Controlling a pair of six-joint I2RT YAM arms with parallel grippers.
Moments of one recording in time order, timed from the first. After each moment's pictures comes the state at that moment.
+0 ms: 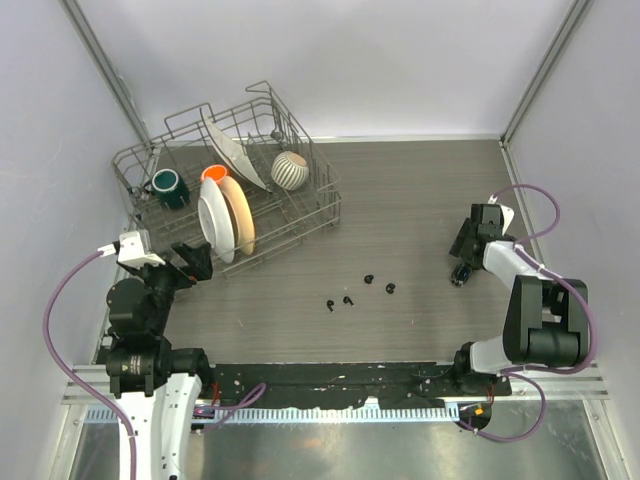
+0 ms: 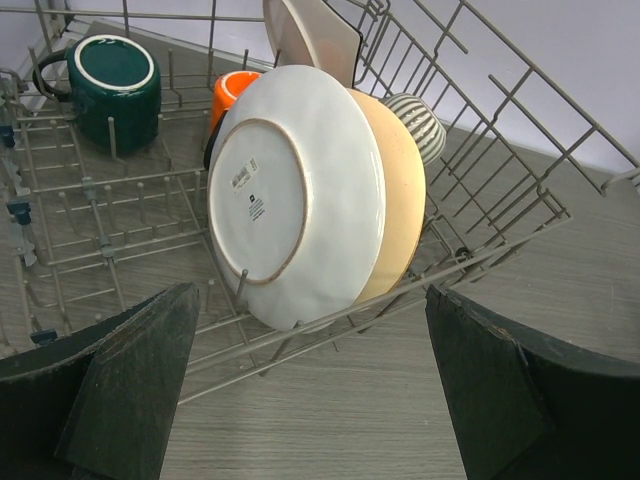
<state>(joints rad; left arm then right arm) 0.06 0.29 0.67 -0.49 0.09 -0.33 -0.12 1.41 0.71 -0.25 0.29 0.34</state>
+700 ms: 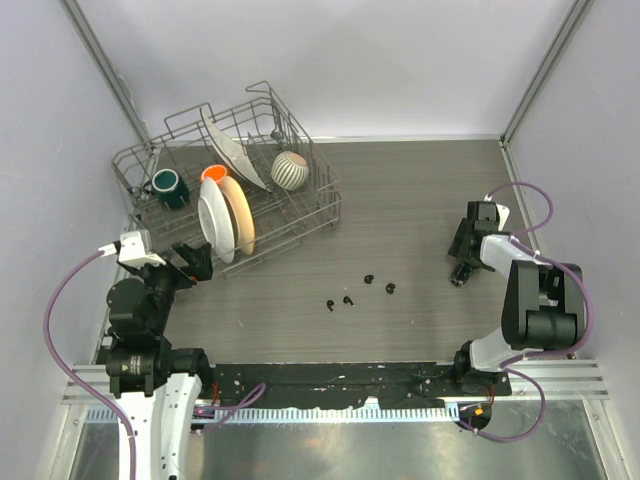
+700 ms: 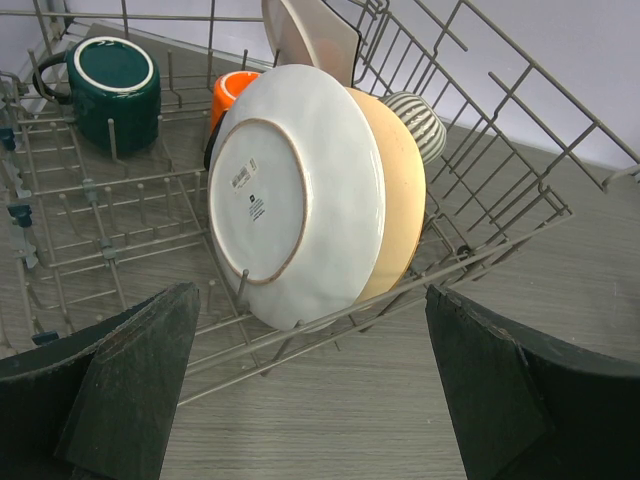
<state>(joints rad) 0.05 0.29 0.67 -0.49 0.09 -0.32 -0.10 1.51 0.75 -0.24 0.34 0.30</state>
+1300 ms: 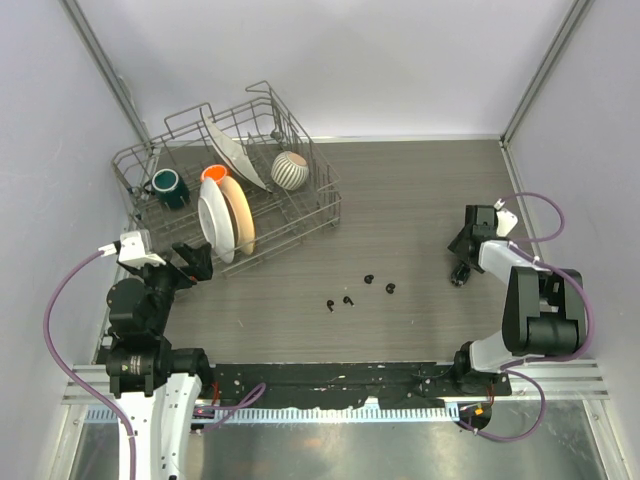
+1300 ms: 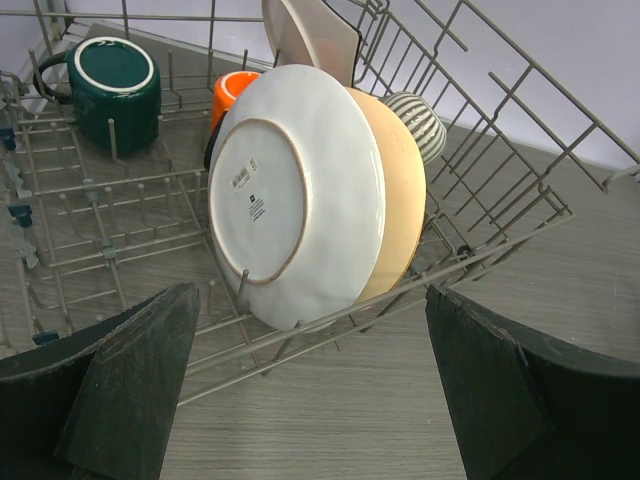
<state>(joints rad) 0.05 0.29 0.67 -0.49 0.09 -0.32 -0.09 1.48 0.71 -0.19 0.34 0.54</state>
